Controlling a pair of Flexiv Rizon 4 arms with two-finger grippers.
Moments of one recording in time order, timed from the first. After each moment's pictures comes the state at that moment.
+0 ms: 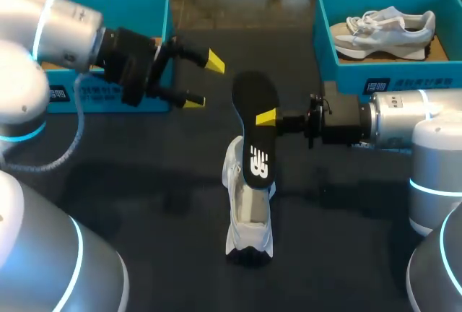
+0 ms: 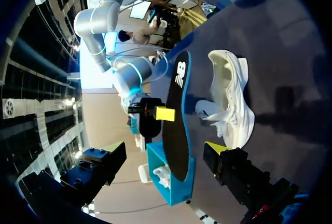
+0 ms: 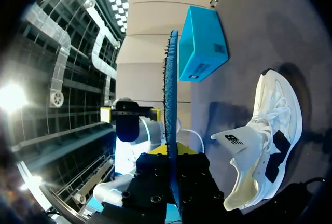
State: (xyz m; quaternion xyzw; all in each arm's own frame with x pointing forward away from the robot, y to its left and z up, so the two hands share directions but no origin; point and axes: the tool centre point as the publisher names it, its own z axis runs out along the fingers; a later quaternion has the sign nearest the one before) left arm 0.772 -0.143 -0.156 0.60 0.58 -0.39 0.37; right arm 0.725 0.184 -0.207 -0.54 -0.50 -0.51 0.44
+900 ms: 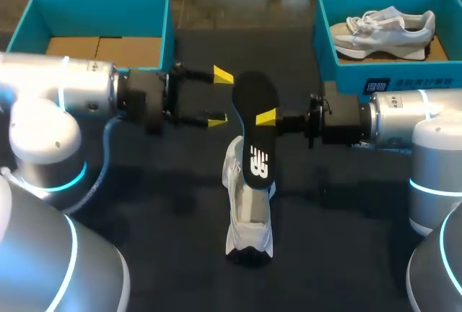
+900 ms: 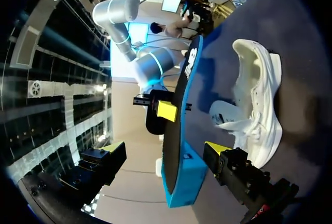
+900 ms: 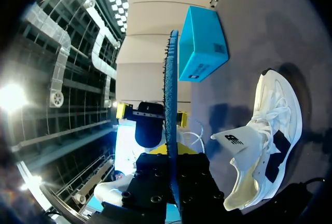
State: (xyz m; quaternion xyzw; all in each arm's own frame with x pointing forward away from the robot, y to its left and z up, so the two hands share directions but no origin) left arm 0.775 -0.175 -0.190 0.49 0.57 -0.49 0.44; right arm 0.725 0.184 -0.207 -0.54 -0.50 -0.51 0.44
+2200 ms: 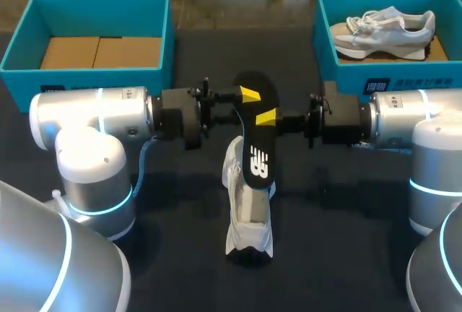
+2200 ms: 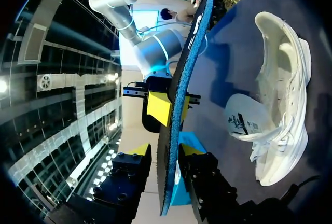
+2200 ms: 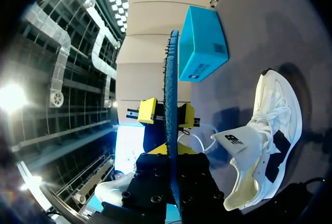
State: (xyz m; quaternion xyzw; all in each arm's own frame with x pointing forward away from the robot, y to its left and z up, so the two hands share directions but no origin) left arm 0.784 -0.224 -0.209 0.44 0.57 -0.49 0.49; right arm 0.725 0.184 -0.207 -0.54 -0.50 -0.51 0.44
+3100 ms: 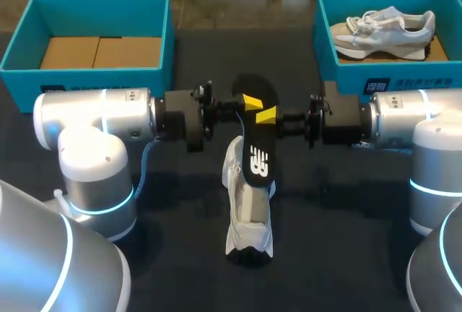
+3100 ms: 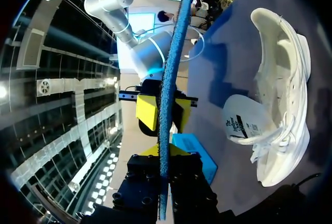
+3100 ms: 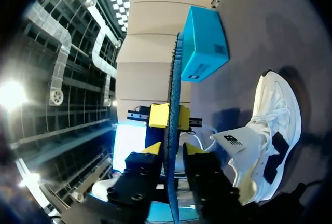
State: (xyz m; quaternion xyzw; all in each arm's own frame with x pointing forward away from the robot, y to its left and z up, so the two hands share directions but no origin) left arm 0.780 -0.228 -0.212 0.46 0.56 -0.48 0.49; right arm 0.724 0.182 -0.209 -0.53 -0.52 -0.51 0.43
